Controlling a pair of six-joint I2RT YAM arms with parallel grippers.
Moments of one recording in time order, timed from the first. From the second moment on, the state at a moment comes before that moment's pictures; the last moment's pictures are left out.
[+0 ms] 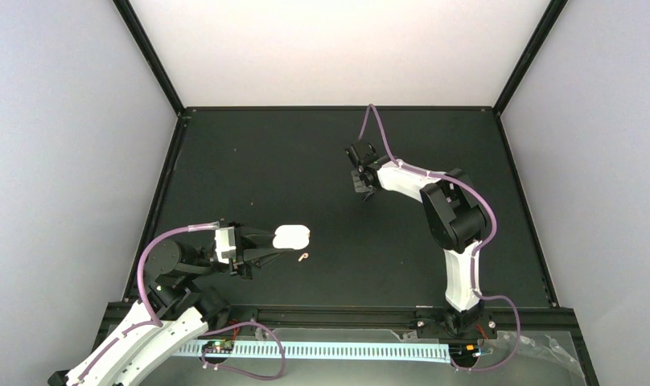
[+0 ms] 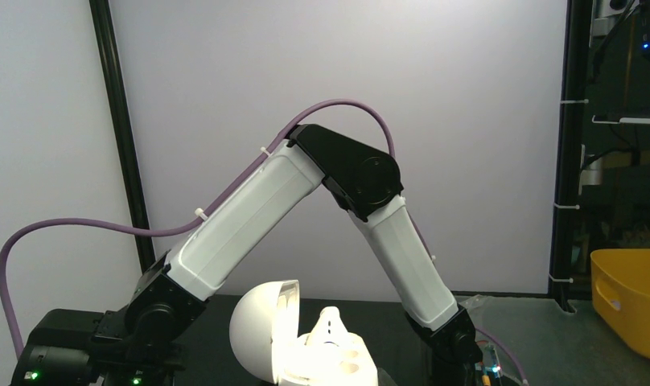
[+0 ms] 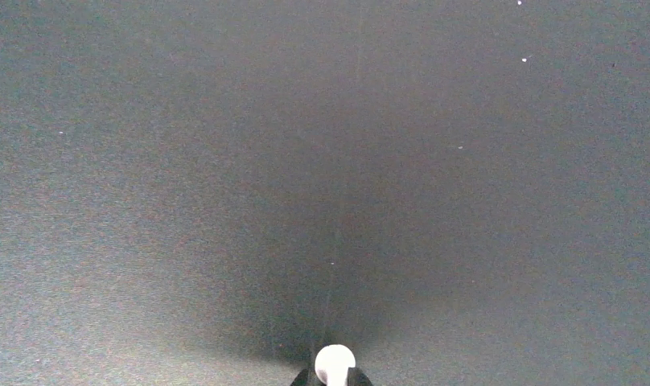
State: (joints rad) left arm -0.71 0.29 0.51 0.11 0.63 -0.13; right arm 0.57 2.03 1.37 -0.45 0.32 0.29
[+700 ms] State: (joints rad) left arm -0.71 0.29 0.51 0.11 0.63 -0.13; right arm 0.57 1.85 1.24 -0.44 0.32 0.32
